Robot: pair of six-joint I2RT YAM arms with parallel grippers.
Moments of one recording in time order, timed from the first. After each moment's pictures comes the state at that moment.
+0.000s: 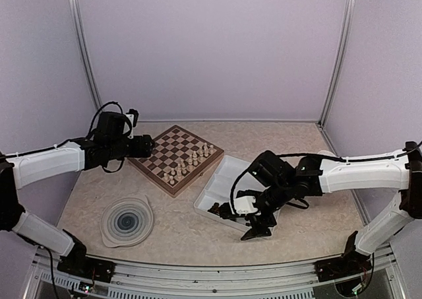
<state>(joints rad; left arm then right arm) -0.48 1.37 0.89 -0.10 -0.14 -0.23 1.01 1.47 0.96 -0.52 -0.34 -0.72</state>
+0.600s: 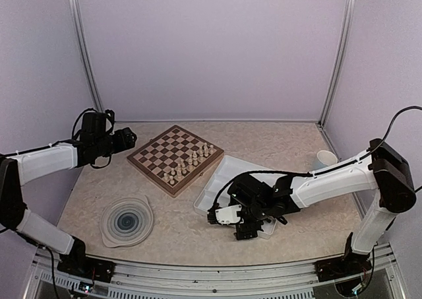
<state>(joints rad) -0.22 1.38 0.85 0.00 -0.03 -0.40 1.13 1.70 0.95 -0.30 0.12 -0.68</state>
